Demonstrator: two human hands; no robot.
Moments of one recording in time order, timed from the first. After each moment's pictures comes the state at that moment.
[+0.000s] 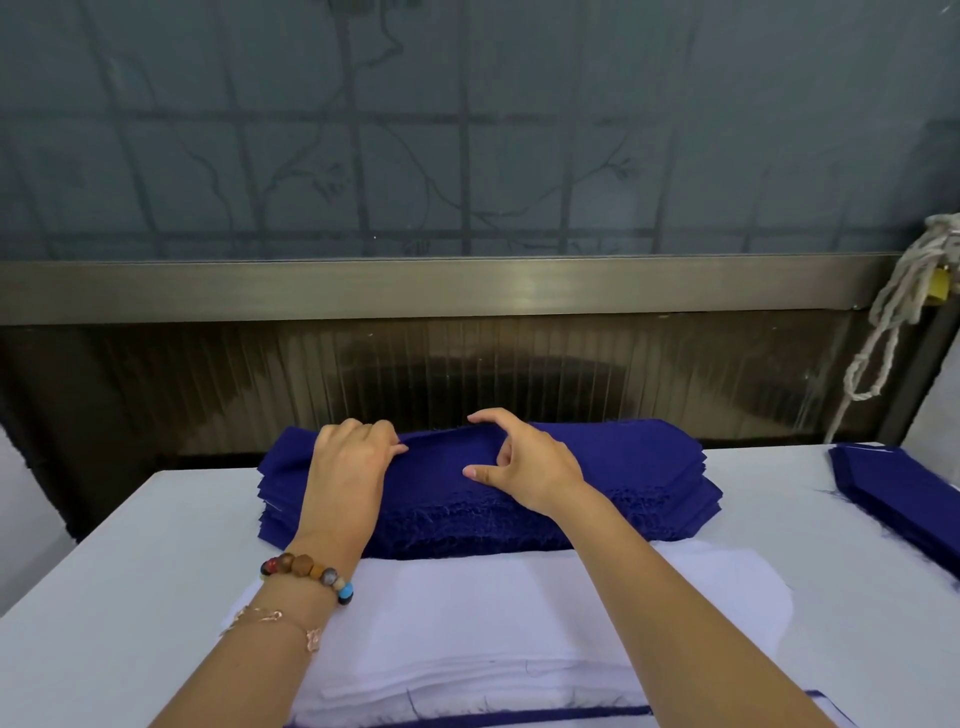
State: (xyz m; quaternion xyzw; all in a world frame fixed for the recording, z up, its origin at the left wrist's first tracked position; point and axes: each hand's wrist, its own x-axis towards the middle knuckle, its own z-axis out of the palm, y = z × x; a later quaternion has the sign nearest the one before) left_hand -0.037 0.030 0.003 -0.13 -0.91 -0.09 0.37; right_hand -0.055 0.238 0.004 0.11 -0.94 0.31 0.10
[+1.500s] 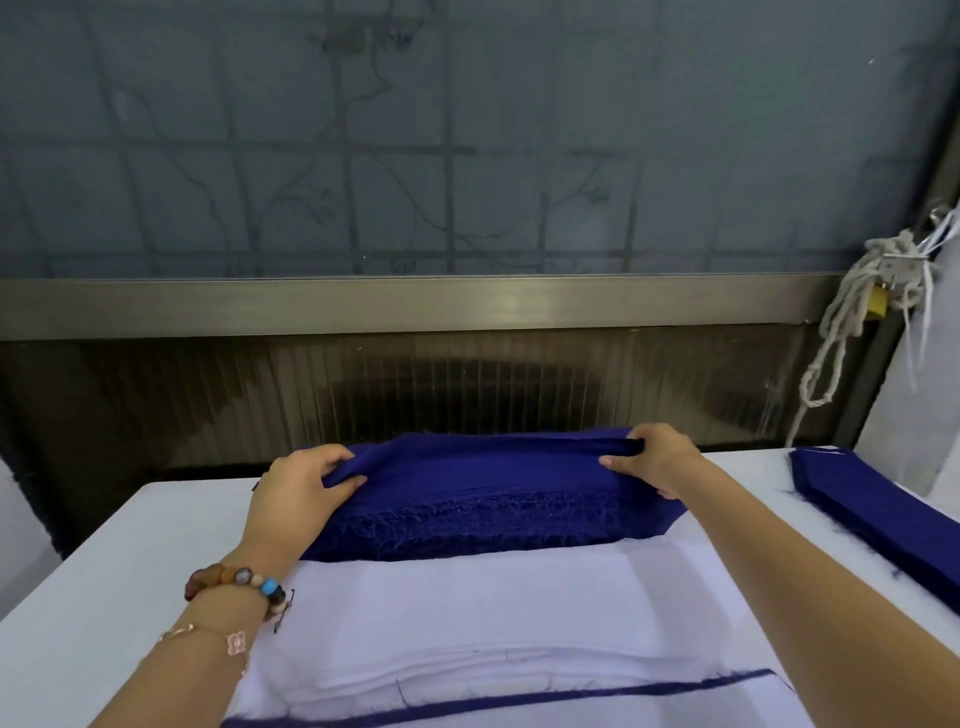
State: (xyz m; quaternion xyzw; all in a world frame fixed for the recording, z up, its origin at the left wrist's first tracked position) left_hand -0.037 -0.015 -0.001 -0.09 -0.93 -0.29 0.22; right_hand -0.035 0.371 0.028 -0.19 -0.93 0.31 0.04
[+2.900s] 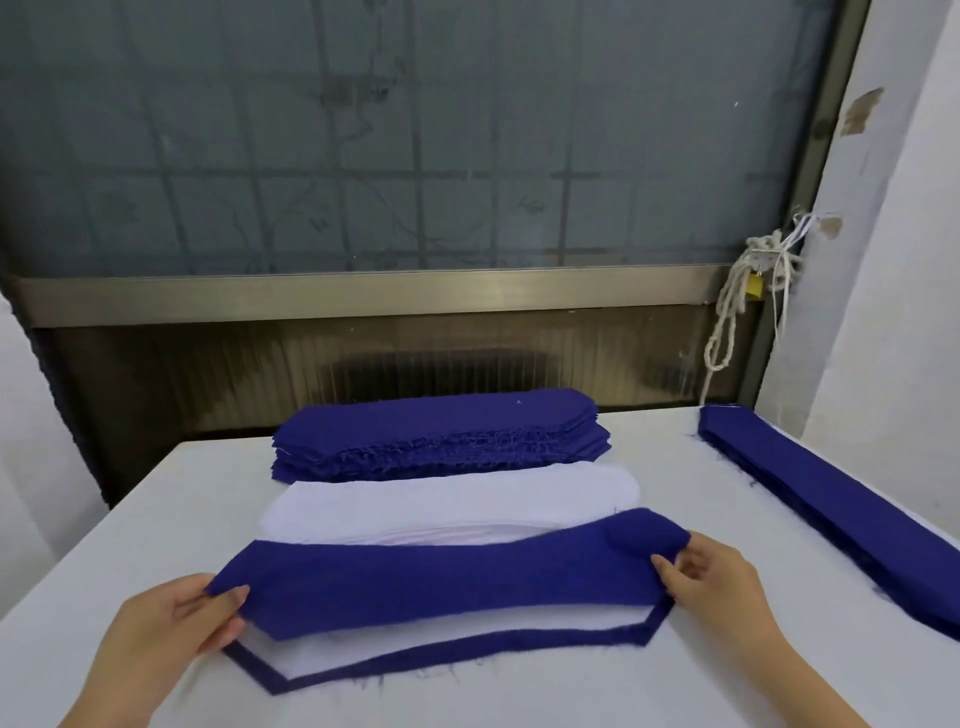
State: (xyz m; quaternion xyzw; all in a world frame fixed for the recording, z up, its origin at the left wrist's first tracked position) left_hand 0.175 -0.083 -0.033 0.17 -0.78 -0.60 0.04; right_hand 0.221 0.393 -0.049 -0.14 -0.87 0.44 0.18
